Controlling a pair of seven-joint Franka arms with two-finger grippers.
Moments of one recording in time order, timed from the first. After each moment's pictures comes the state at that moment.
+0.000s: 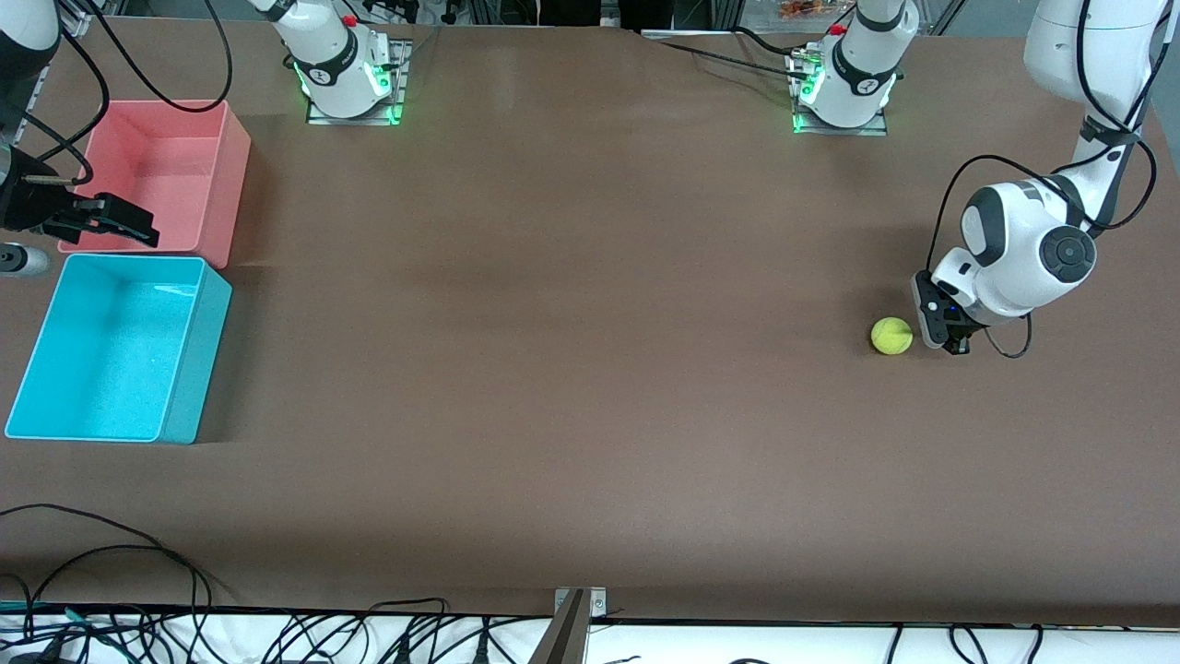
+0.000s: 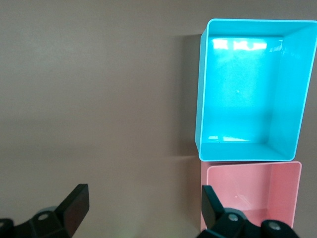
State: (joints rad) left arm 0.02 0.39 0.13 -2.25 -0.01 2.60 1.61; right arm -0.10 0.06 0.06 -1.62 -0.04 1.59 -0.02
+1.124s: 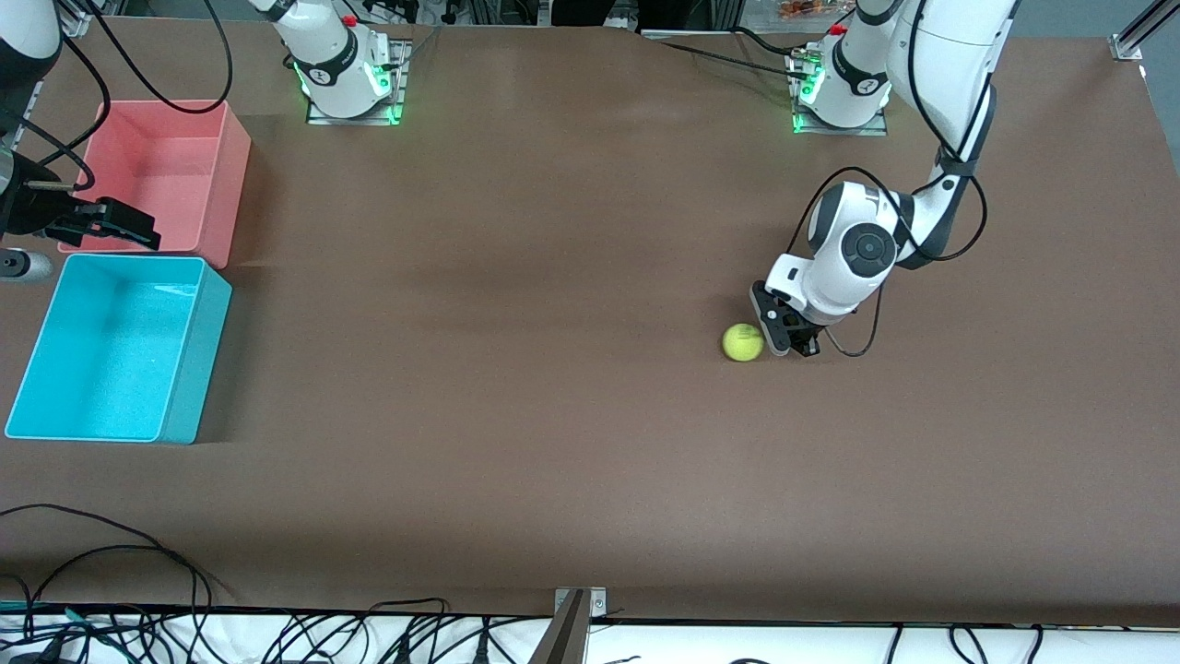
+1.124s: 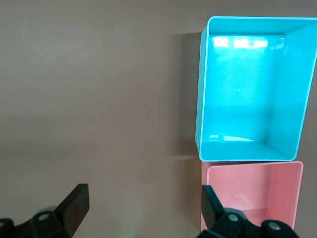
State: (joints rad) left arm -0.36 0.46 0.05 -2.19 -0.09 2.67 1.02; right arm -0.10 0.07 0.06 -1.62 -0.04 1.59 -0.02
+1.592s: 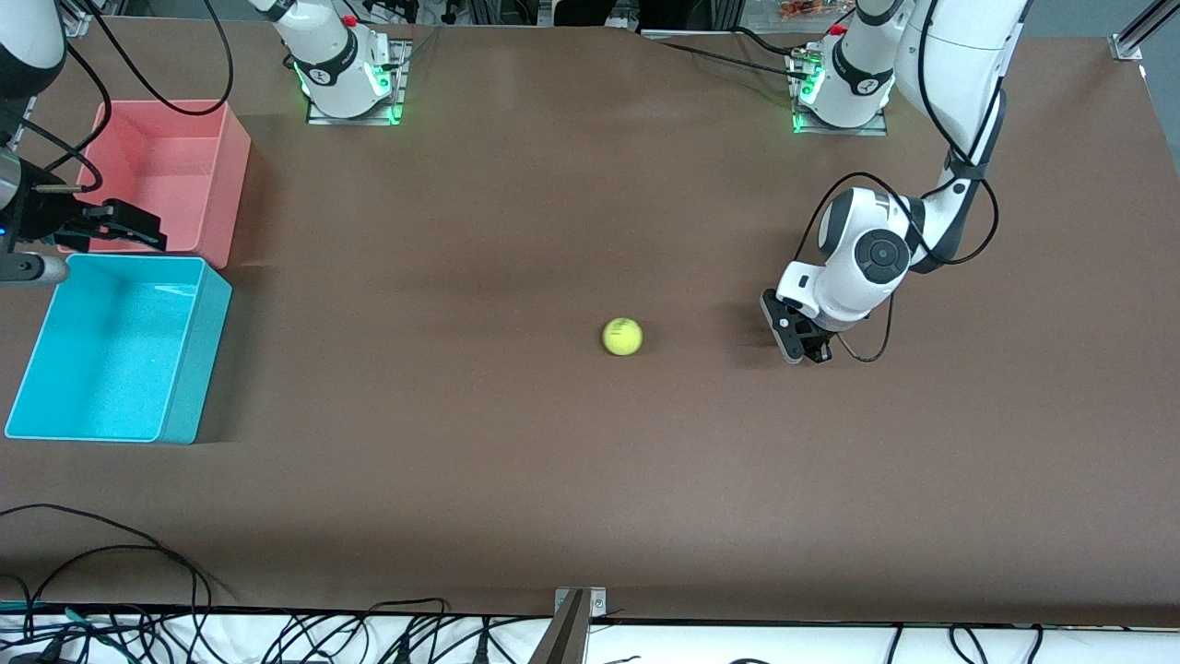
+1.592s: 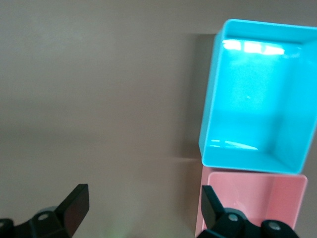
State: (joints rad) left arm -0.33 0.47 0.06 -2.18 -0.09 2.67 1.02; right arm -0.10 0.09 0.06 -1.62 -0.02 1.59 -0.11
